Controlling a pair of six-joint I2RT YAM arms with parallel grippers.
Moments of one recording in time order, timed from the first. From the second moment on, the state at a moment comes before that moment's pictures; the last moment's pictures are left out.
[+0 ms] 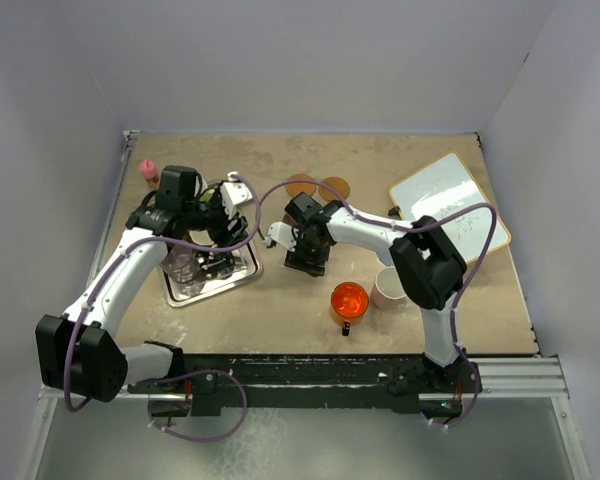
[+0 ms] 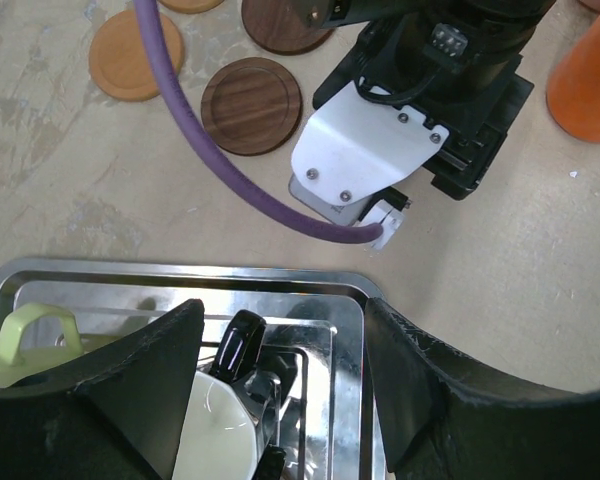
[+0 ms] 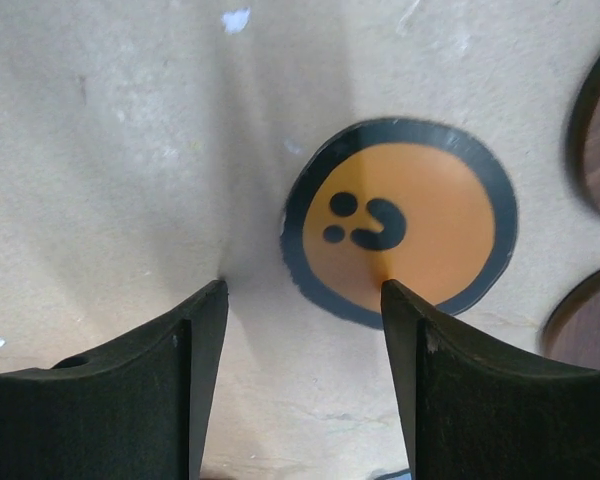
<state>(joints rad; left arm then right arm) -0.23 1.26 1.06 -0.57 0.65 0.67 0.76 2.02 1.46 -0.73 -0.10 -0.63</state>
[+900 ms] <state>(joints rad) -0.21 1.25 1.05 -0.55 0.66 0.67 0.66 2.04 1.48 -0.75 -0.13 -0.70</state>
